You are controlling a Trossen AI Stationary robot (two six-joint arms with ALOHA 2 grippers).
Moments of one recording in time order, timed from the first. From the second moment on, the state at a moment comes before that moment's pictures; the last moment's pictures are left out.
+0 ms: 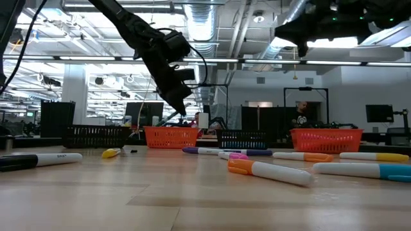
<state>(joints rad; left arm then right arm) 0.50 1.74 1.15 -0.25 -0.25 0.31 -0.83 0.89 0.62 0.27 -0.69 0.15</state>
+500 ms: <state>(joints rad) 0.50 1.86 1.20 -0.25 -0.23 0.31 -0.94 0.82 0.61 0.10 -0.84 0.12</state>
